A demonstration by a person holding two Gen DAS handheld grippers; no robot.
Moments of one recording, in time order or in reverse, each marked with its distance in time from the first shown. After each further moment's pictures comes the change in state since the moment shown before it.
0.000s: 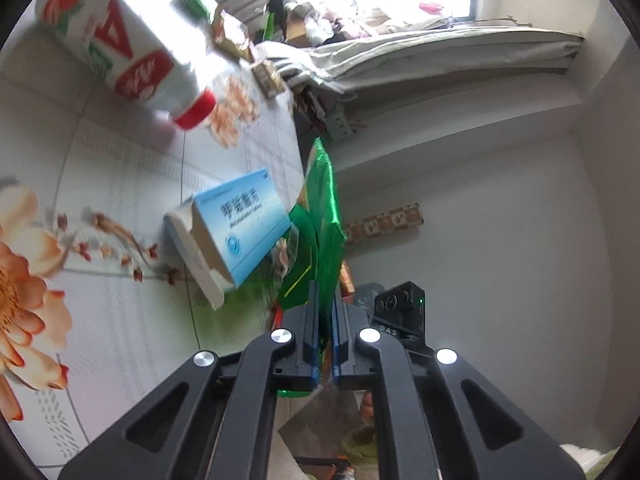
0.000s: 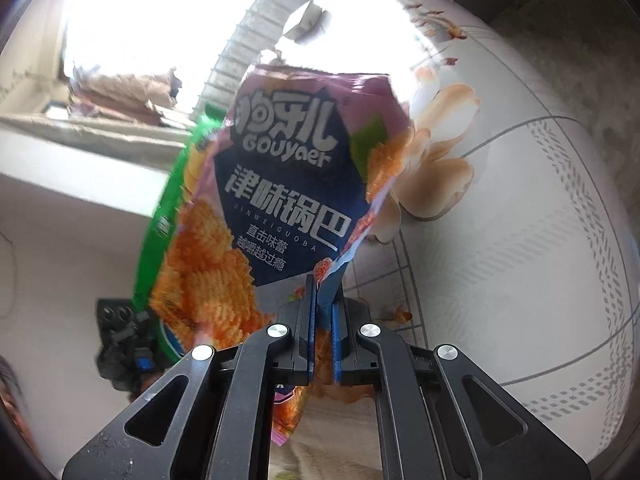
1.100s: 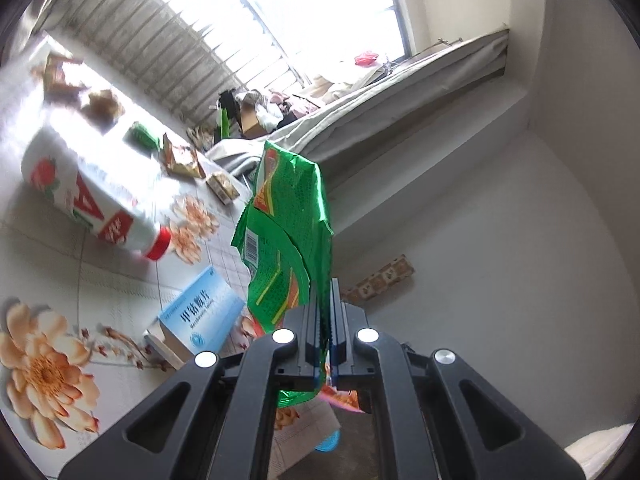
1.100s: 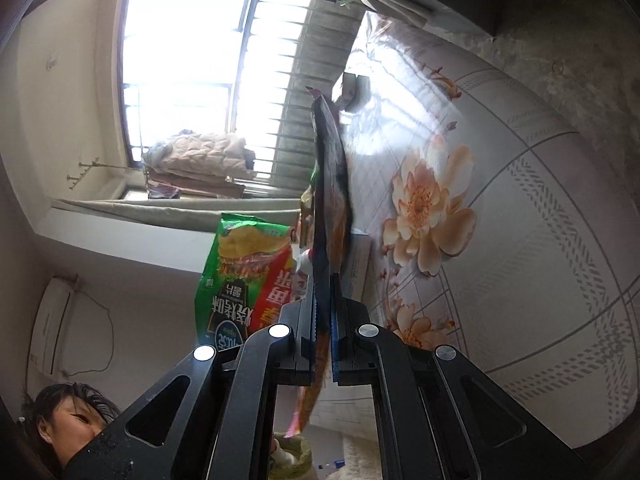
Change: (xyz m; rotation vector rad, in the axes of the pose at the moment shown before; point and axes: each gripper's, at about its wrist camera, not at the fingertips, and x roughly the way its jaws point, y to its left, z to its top) left arm -0.062 -0.072 0.002 0.241 -0.290 0.000; right arm -0.055 -0.041 0.005 0.170 -0.159 0.366
